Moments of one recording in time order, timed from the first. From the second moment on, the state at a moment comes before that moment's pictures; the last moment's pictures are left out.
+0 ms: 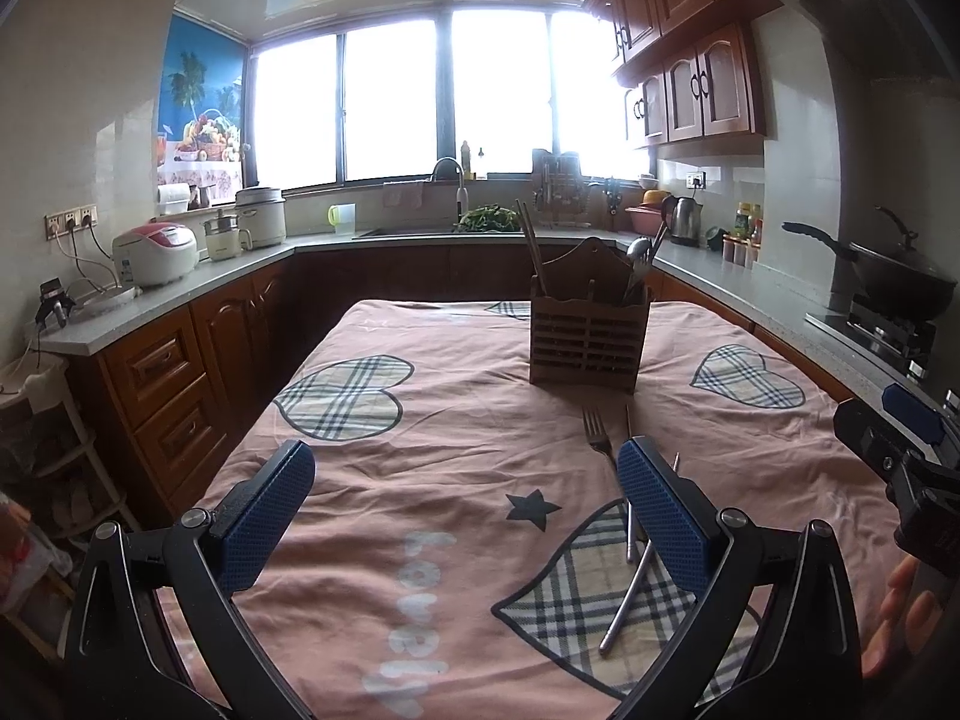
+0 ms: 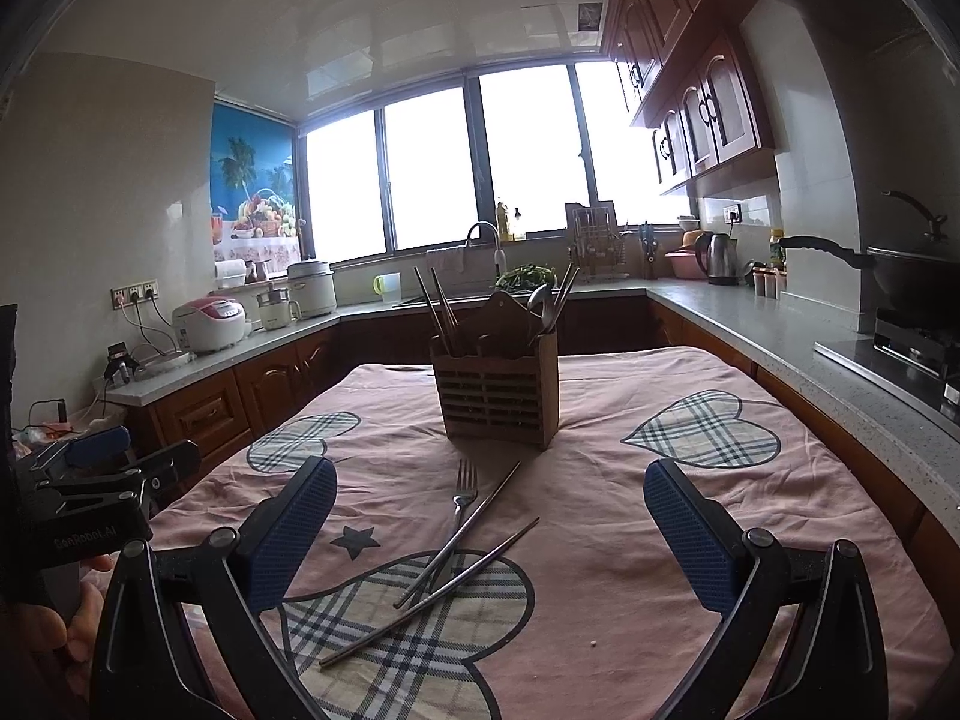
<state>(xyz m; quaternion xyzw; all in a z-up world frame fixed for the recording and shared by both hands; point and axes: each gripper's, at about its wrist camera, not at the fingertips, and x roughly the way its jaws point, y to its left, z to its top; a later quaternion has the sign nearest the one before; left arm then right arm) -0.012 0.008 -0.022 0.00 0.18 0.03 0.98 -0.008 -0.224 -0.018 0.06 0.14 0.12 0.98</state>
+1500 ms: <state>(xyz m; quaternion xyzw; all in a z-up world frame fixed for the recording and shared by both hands) -0.014 0.010 -0.021 0.00 0.18 0.03 0.98 -0.012 -0.220 -0.010 0.06 0.13 0.13 0.98</state>
